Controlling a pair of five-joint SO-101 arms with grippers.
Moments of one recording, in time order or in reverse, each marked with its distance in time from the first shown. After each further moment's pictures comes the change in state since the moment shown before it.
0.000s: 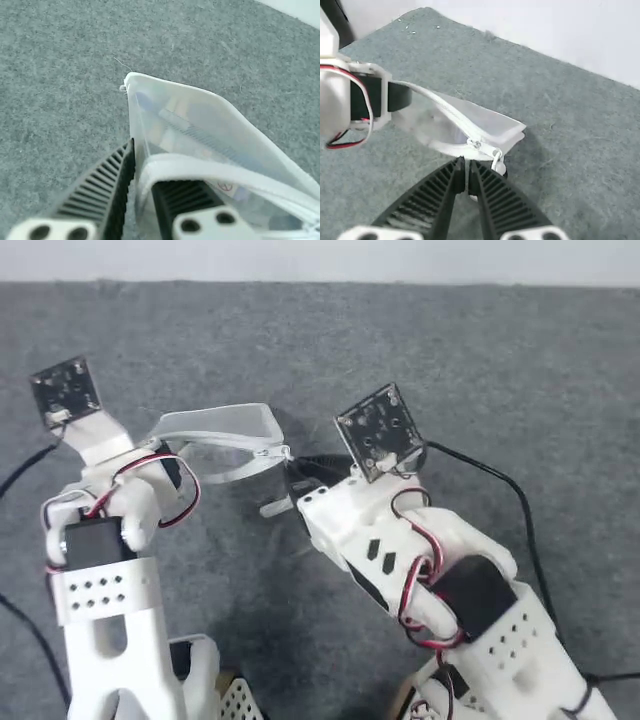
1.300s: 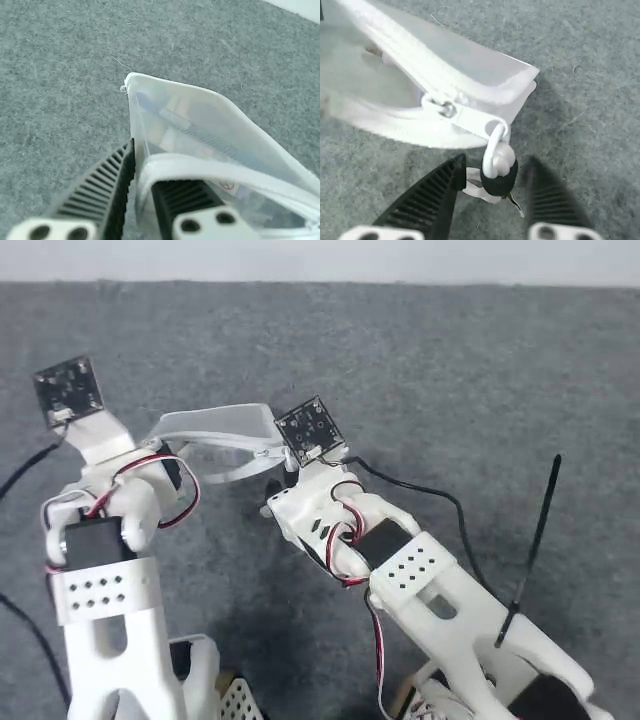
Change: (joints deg) left arm 0.0 0.0 0.0 0.0 -1.6; right arm 0.0 23.3 18.5 -30.8 0.0
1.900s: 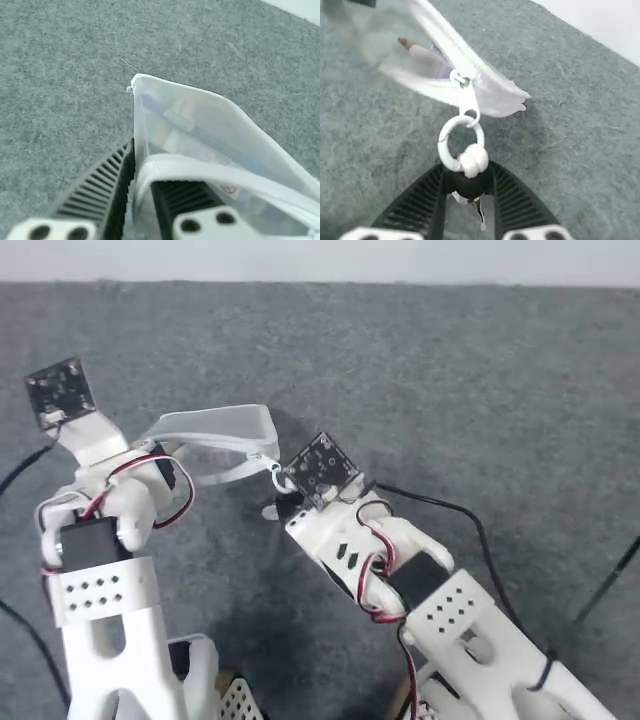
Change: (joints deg) left arm -1.8 0.0 0.0 0.0 0.0; right arm 0.0 -18.1 9.0 3.3 13.2
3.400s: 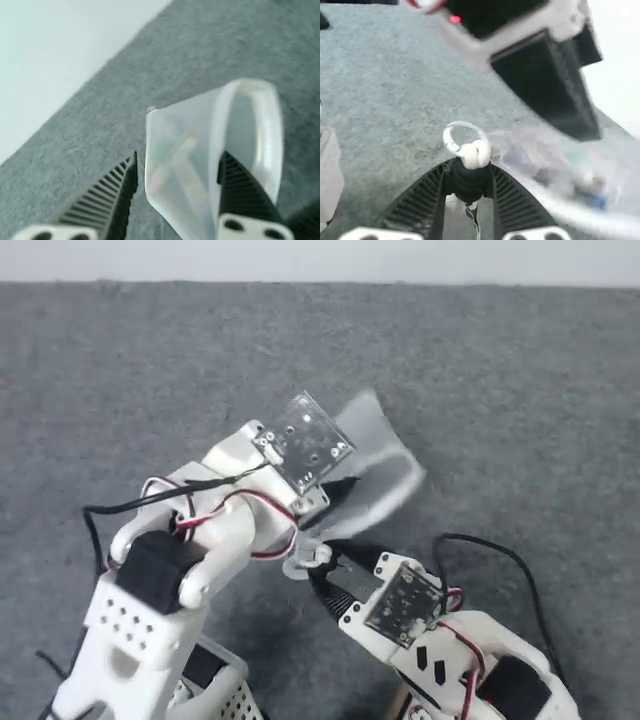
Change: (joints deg) left arm 43.0 0.0 -16.2 7.7 -35.8; right arm -8.2 -54.0 9.2 31.8 6.8
